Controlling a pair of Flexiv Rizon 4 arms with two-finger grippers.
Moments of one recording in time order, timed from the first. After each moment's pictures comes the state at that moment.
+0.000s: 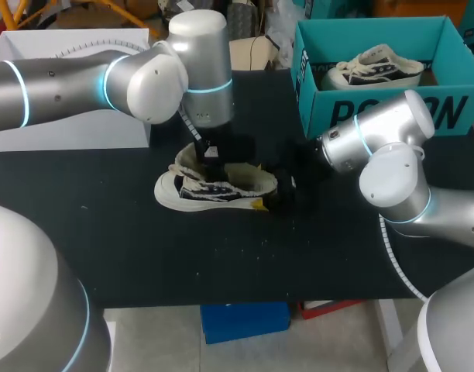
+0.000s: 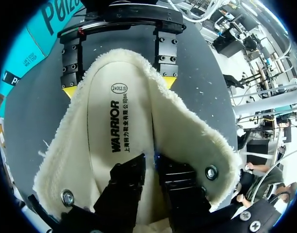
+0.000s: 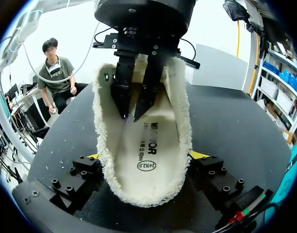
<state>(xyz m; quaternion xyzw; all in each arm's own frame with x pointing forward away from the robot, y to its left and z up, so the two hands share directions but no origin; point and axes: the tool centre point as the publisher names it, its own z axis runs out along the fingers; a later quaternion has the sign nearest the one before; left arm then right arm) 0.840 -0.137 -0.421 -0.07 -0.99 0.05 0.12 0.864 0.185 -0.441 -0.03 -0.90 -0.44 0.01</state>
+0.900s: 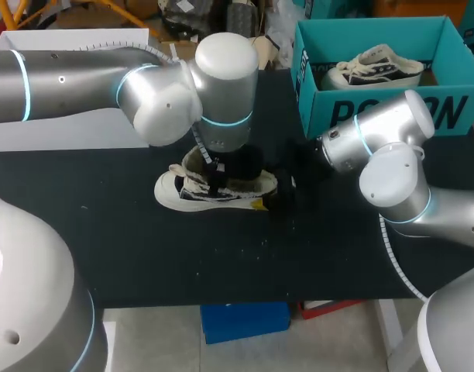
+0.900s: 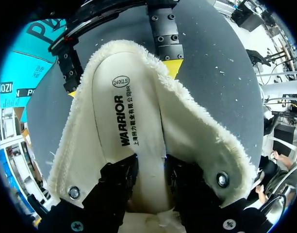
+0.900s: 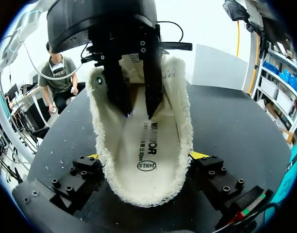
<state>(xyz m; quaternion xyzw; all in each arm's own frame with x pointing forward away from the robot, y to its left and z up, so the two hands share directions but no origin) 0.852 -0.133 -0.421 -0.11 -0.99 -0.04 -0.03 0.864 0.185 -0.441 -0.03 -0.90 -0.44 0.01</state>
